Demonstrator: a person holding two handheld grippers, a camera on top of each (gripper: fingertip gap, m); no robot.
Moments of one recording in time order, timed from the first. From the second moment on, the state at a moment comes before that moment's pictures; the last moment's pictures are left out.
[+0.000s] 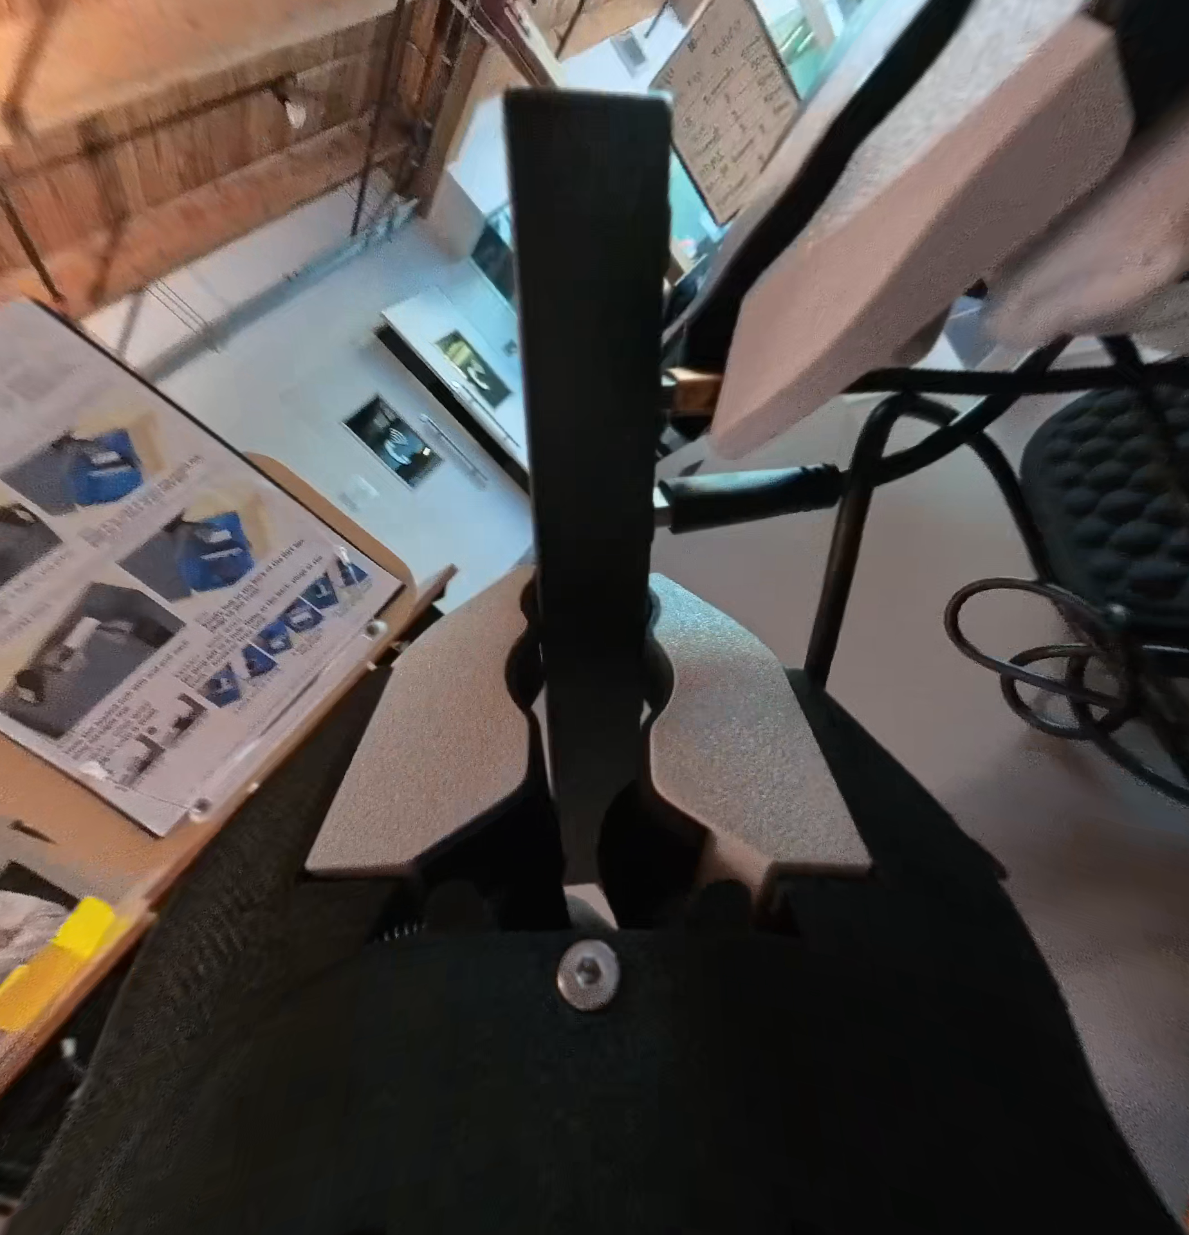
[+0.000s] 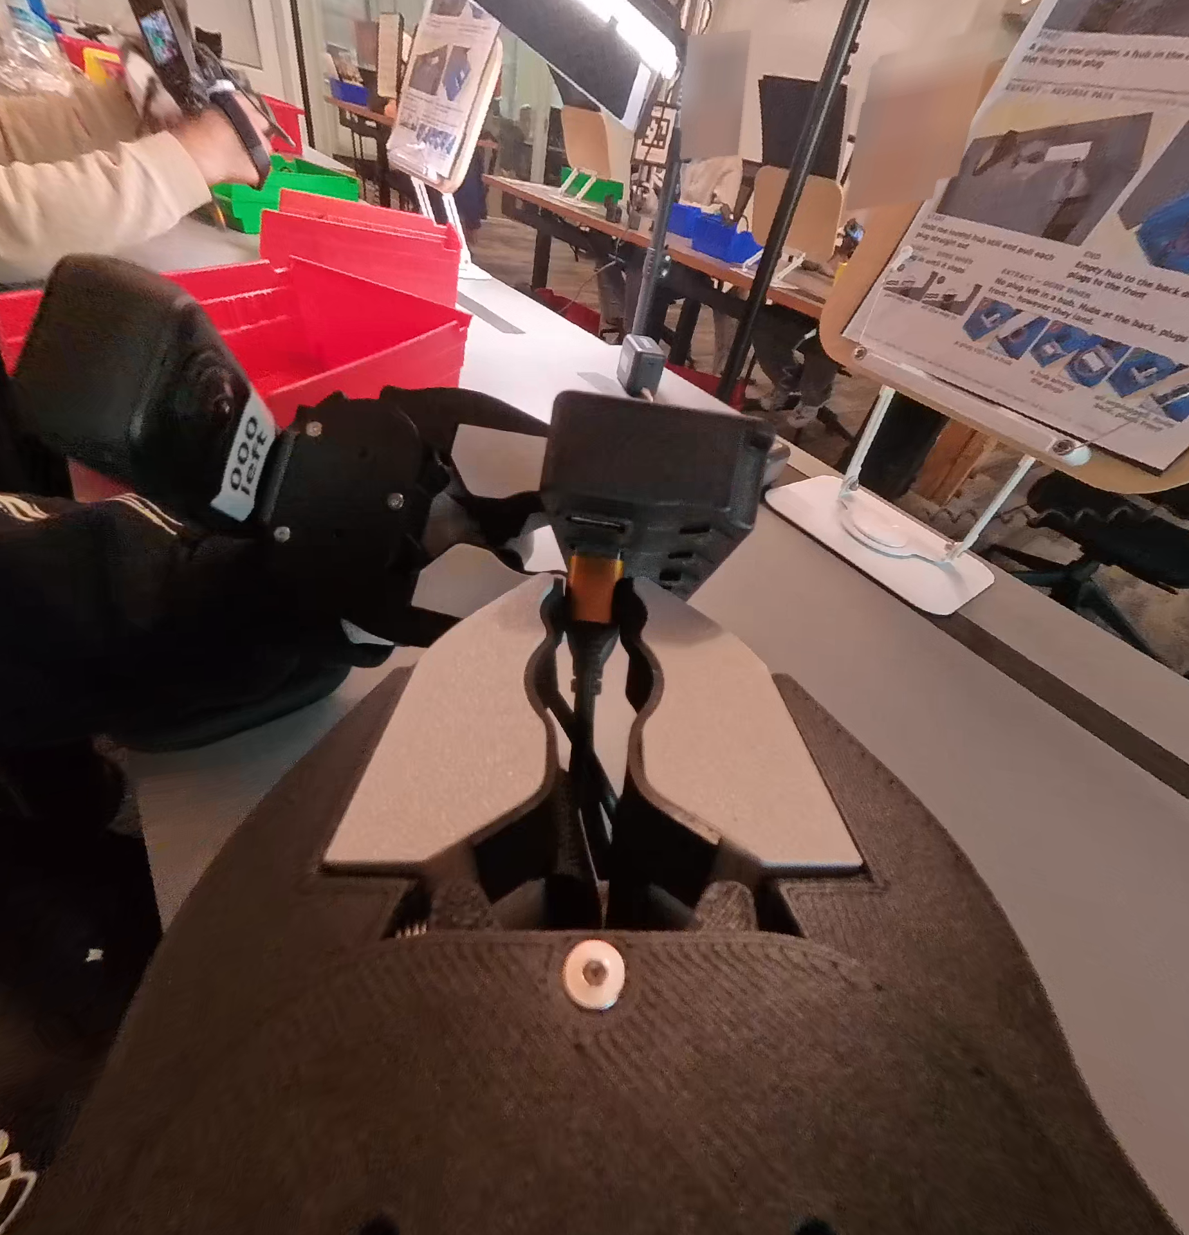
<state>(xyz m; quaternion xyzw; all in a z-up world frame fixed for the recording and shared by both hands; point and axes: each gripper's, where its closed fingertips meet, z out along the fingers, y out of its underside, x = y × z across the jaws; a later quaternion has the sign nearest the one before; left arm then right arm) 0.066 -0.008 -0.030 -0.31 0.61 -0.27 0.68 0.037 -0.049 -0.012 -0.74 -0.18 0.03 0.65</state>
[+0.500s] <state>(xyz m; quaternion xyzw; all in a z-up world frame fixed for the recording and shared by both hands) 0.040 0.084 -0.028 -0.50 0.48 -0.35 0.63 0.086 -0.152 0.108 -0.56 -0.12 0.22 0.79</state>
